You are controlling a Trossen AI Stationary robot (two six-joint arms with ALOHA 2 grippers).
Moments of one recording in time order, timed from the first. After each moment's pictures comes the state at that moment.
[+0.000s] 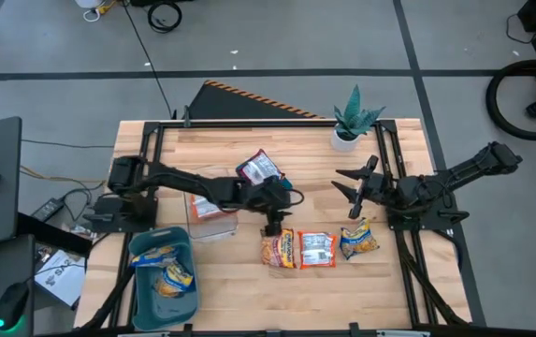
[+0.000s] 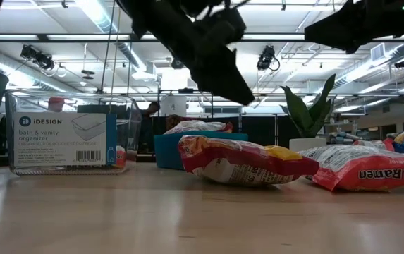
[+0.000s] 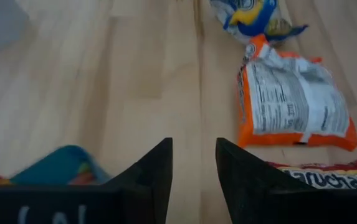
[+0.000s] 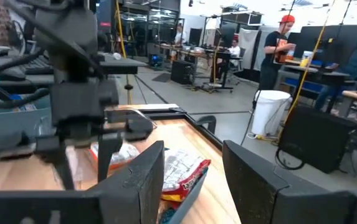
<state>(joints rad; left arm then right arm) -0.06 1.87 1.27 -0.08 -0.10 -0.02 0.35 0.60 0.26 0.38 0.77 -0.14</state>
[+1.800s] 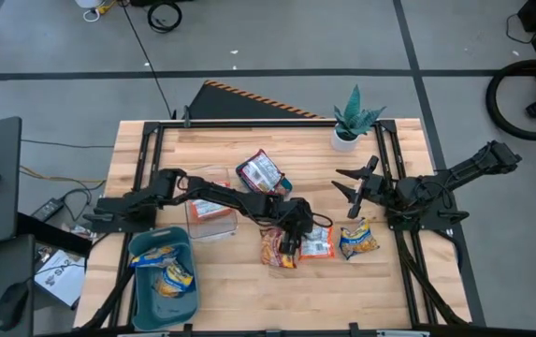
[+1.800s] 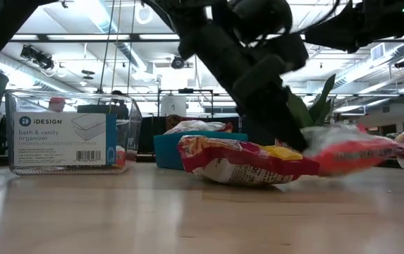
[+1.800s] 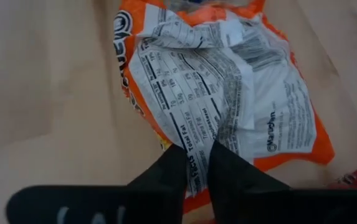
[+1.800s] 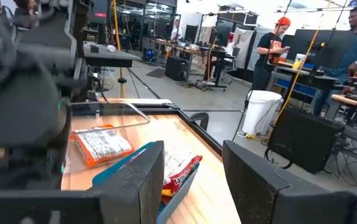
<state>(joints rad) -0.10 2.24 1.65 -0.25 0.07 0.12 0.36 0.61 0.26 0.37 0.80 -0.18</state>
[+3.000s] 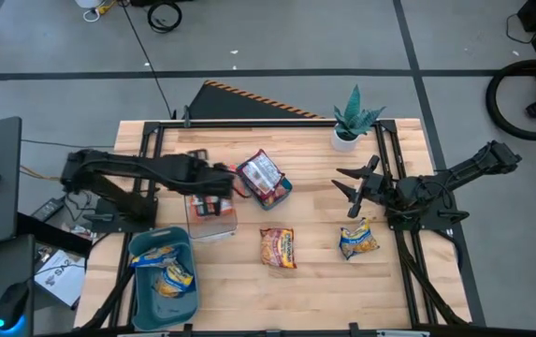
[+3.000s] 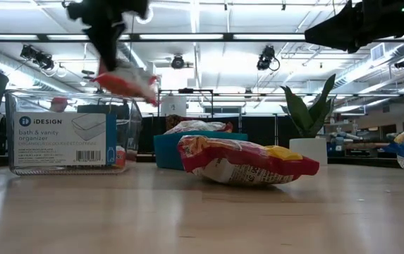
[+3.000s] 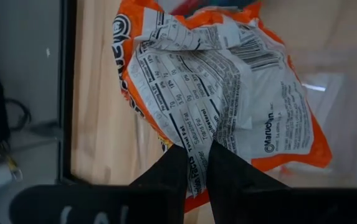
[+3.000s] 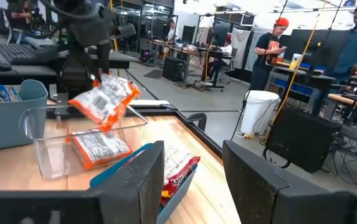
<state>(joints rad) -0.07 1.49 1.39 -1.34 -0.45 -0.20 0.36 0.61 0.26 0.38 0.81 -0.18</state>
